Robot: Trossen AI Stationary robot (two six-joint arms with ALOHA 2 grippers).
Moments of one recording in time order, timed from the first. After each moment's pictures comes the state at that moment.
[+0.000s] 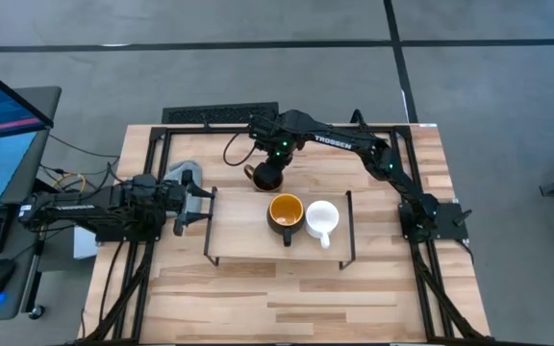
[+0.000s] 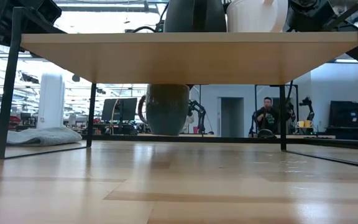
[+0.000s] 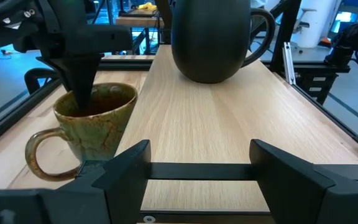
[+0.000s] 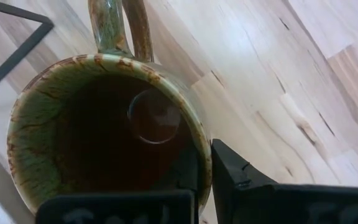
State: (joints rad) left arm 0.09 0.33 0.20 -0.13 0.16 -0.02; right arm -0.31 2.35 2.33 -1.36 -0.16 0.28
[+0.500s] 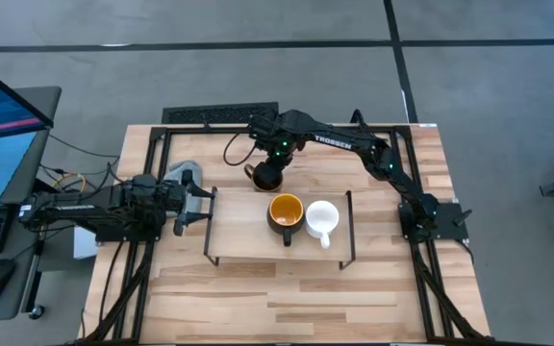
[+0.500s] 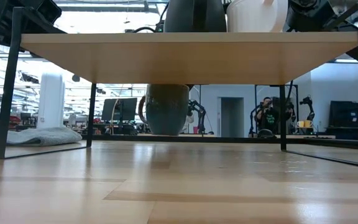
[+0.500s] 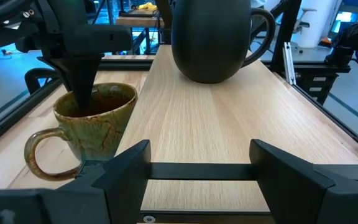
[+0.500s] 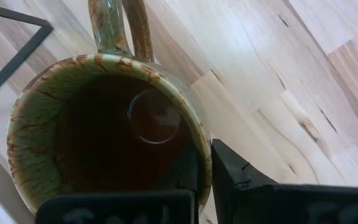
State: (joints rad) left arm 0.09 0.33 0.20 -0.13 0.16 -0.02; right arm -0.31 2.35 2.33 -1.36 -0.16 0.31
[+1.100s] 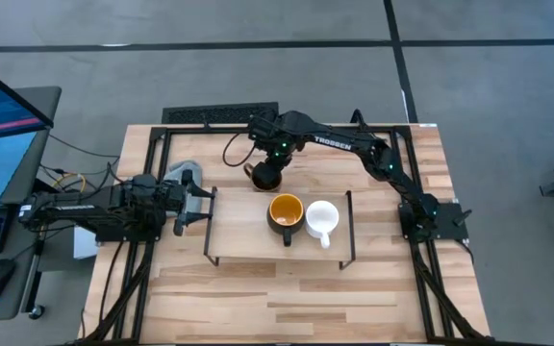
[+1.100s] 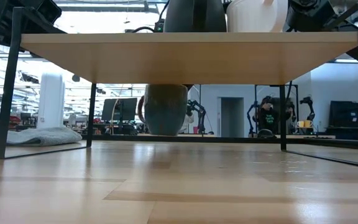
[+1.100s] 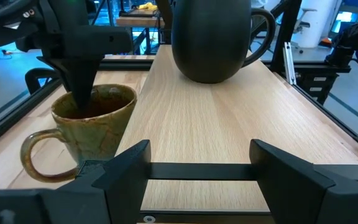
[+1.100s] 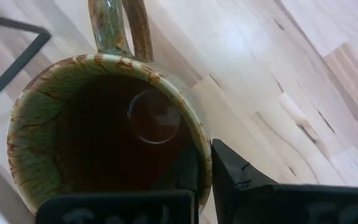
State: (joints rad) left arm 0.09 0.33 0.20 -0.13 0.16 -0.01; right arm -0.31 2.35 2.33 -1.35 -0.13 0.33
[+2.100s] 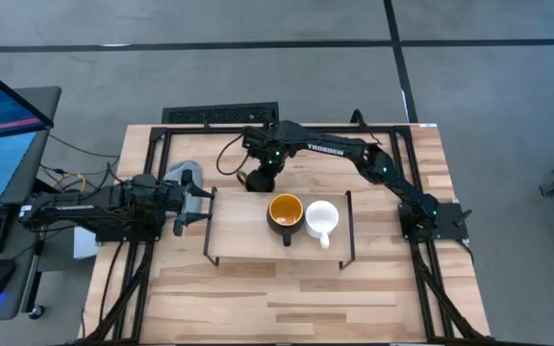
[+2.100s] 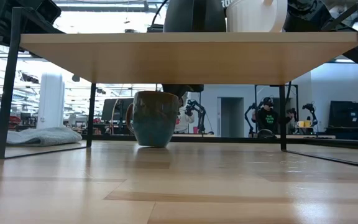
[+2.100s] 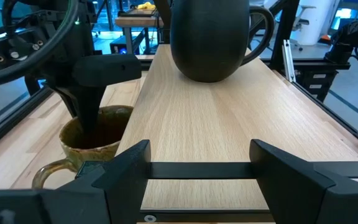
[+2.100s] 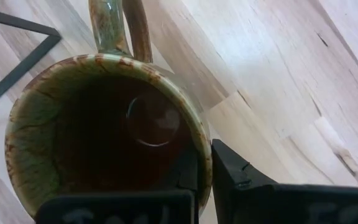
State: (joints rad) left arm 0.10 0.32 0.20 -0.15 0.16 0.00; right arm -0.27 2.41 2.34 -1.27 -0.14 0.31
